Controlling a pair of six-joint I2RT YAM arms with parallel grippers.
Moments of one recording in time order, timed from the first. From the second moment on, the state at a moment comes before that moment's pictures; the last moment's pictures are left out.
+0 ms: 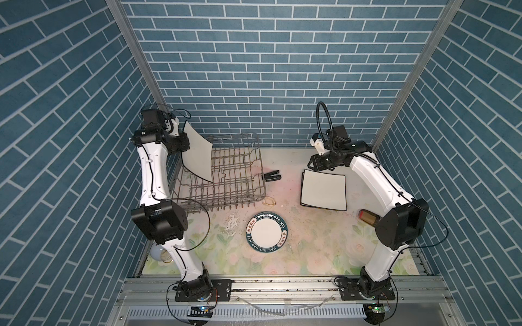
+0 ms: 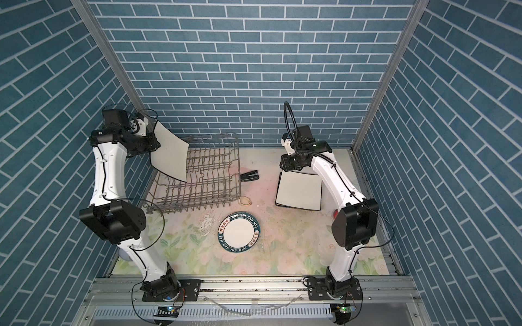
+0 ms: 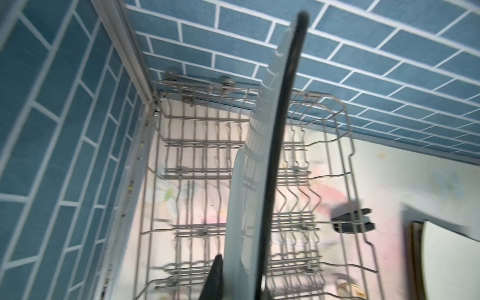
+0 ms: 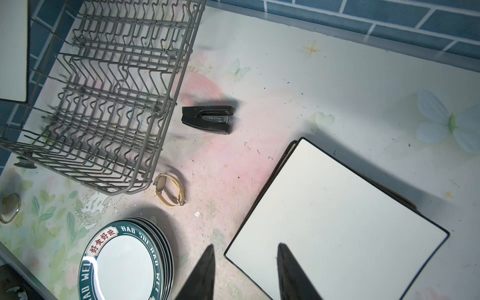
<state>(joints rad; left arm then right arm) 0.29 1.88 2.15 -1.10 0.32 -0.02 0.38 1.78 1.80 -0.96 -0.25 0.00</state>
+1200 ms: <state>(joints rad) -0.19 1.67 1.57 -0.22 0.73 -0.71 0.18 1.38 1.25 -0.36 -0.76 0.41</state>
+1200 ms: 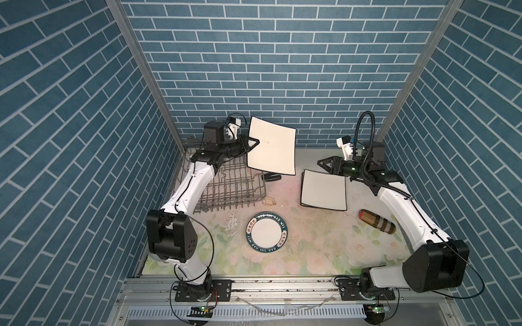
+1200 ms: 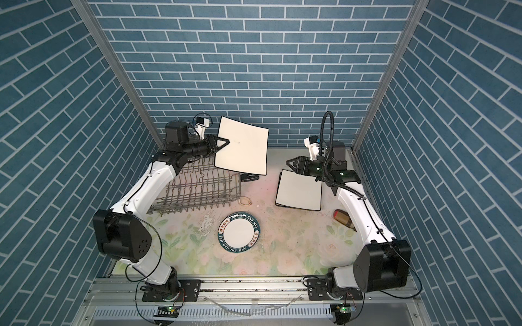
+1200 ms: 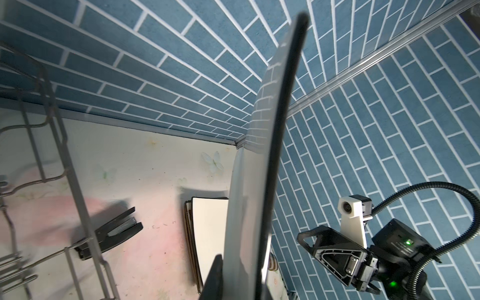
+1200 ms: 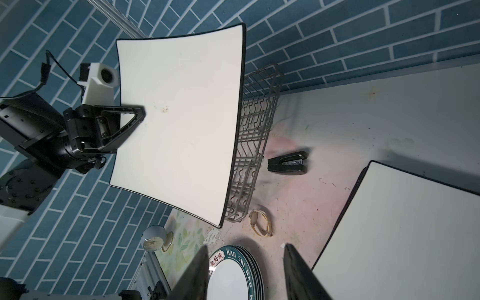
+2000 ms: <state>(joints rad) -0.30 1.75 1.57 -0.04 0.78 -0.89 0.12 1.42 1.18 -0.09 -0.89 0.60</state>
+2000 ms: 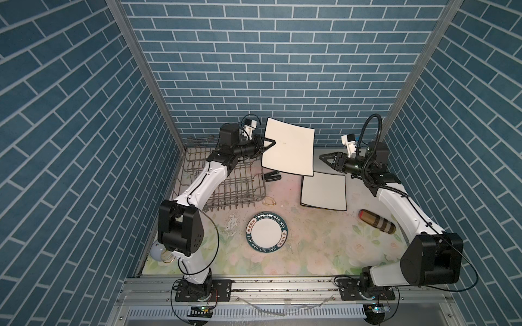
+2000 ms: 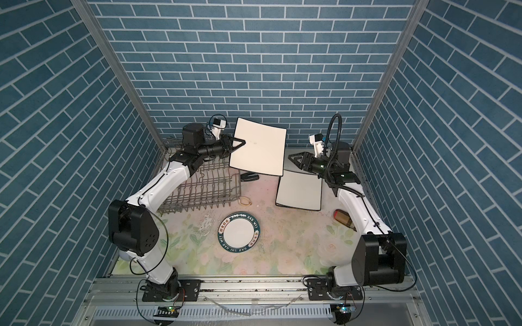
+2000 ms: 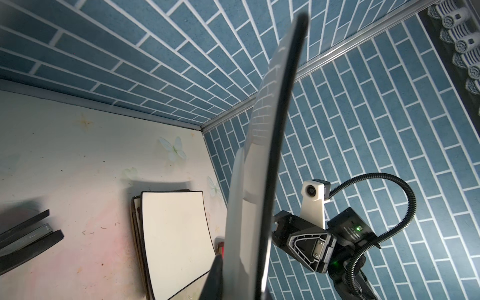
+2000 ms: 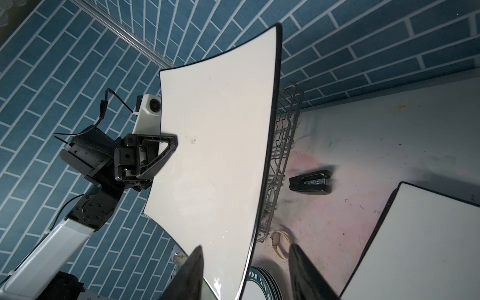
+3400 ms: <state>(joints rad) -0.41 1.86 1.56 0.23 0.85 -1.07 0.09 1.48 1.12 0.15 -1.02 0.88</state>
